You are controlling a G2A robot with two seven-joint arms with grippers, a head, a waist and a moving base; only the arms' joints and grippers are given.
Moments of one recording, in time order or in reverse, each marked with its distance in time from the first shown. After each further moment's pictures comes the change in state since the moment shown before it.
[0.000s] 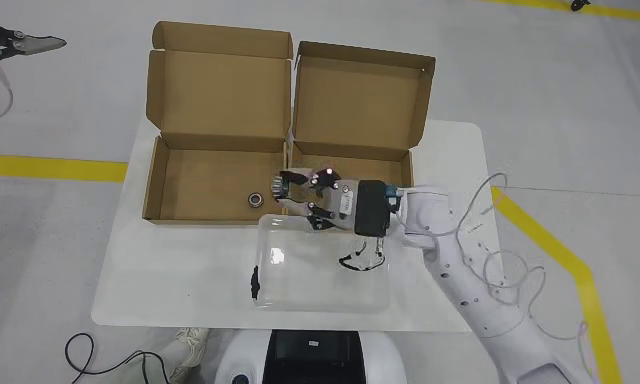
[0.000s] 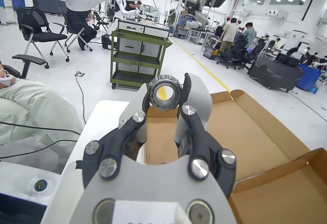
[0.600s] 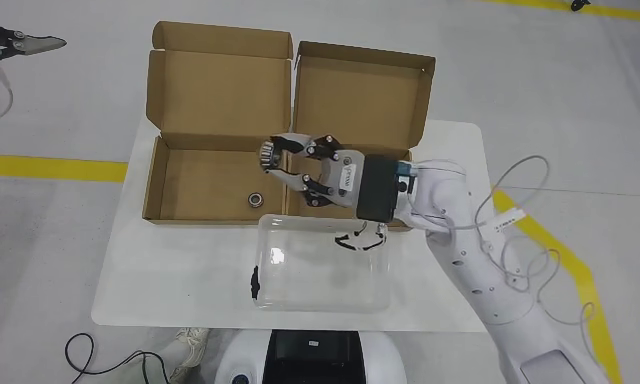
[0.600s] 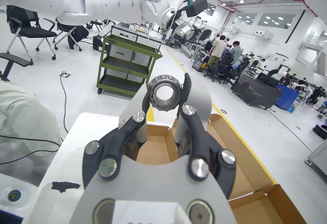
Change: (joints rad) left arm 0.000 0.000 0.000 0.000 0.000 0.000 0.000; right arm 0.088 -0.011 0.022 -0.088 0.077 0.055 0.103
